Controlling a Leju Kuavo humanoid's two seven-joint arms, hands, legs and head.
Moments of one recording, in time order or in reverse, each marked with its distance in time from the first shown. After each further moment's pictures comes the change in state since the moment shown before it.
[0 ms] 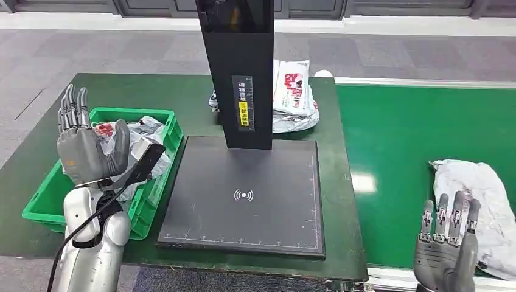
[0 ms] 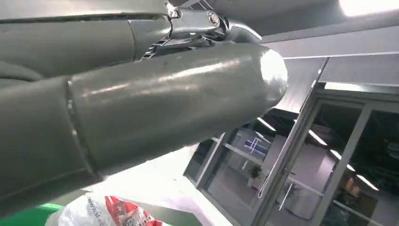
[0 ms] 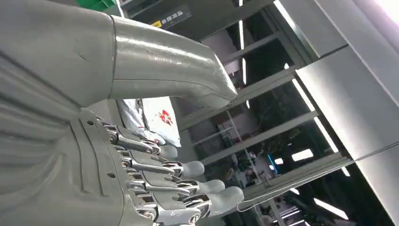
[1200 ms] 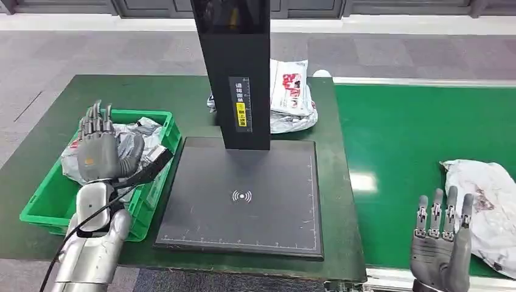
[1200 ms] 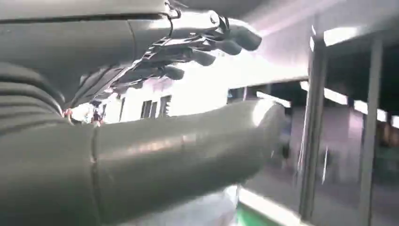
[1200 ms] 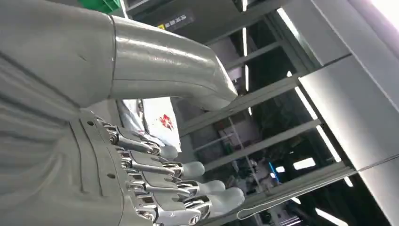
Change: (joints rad) left arm -0.045 0.078 0.002 0.203 -0.111 -0.049 0.089; right arm -0.018 -0.001 0.000 0.020 0.024 0.032 0.002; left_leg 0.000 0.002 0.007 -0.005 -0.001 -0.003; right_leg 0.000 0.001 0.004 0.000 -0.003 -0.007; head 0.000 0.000
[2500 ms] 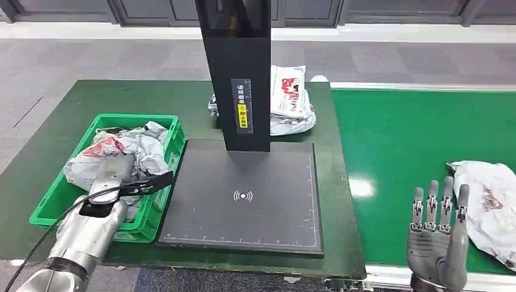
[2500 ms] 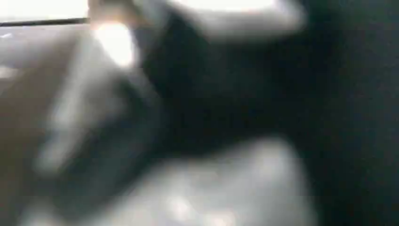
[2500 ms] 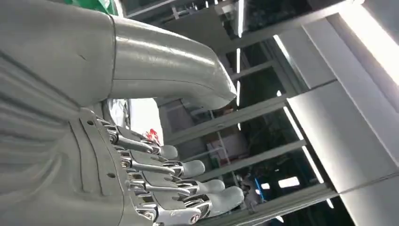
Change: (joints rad) left arm -0.190 0.182 -0.111 0.553 -0.062 -0.617 0.061; right arm -0.035 -0.002 0.014 -0.008 0.031 0.051 0.002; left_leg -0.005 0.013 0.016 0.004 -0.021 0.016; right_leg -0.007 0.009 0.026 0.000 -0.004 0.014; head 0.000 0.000
